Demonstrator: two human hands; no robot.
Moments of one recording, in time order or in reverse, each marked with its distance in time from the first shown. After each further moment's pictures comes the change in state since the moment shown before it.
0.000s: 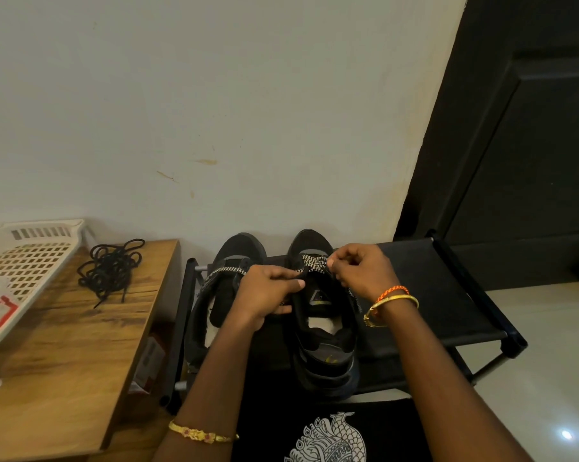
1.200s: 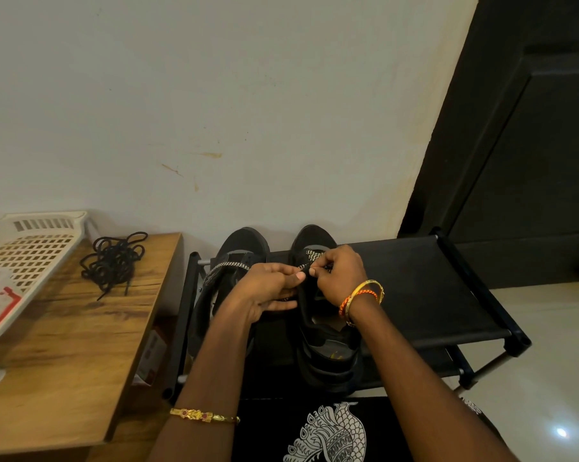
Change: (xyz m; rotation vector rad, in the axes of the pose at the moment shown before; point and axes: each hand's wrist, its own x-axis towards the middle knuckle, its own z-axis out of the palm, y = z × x) left_hand 0.004 0.006 -0.010 -0.143 -0.140 -0.184; right_hand 0.004 0.003 0.043 -0.211 -0.005 -0.104
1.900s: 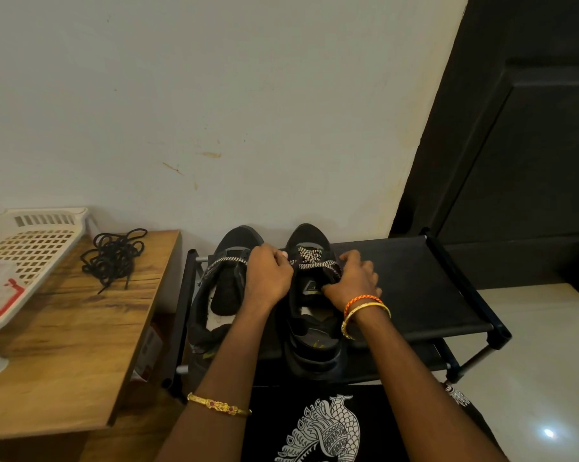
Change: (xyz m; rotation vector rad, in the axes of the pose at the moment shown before) left_hand 0.006 -0.007 0.018 0.518 0.506 0.500; right_hand -0.022 0.009 -0.016 -0.166 -0.008 0.281
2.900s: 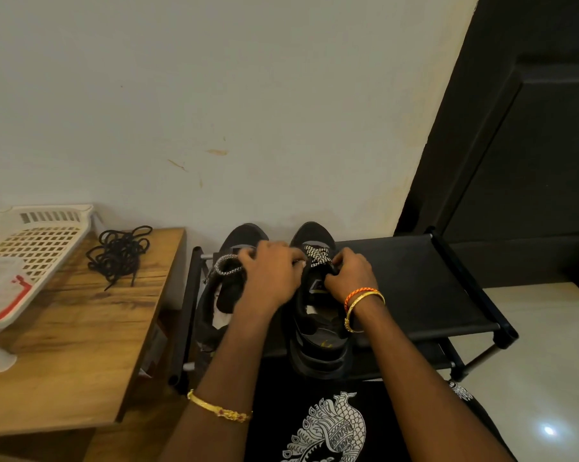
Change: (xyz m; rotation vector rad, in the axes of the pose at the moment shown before) left_hand -0.006 0.015 -0.020 0.555 -0.176 0.257; right_hand 0.012 -0.006 0.007 0.001 0.005 -0.108
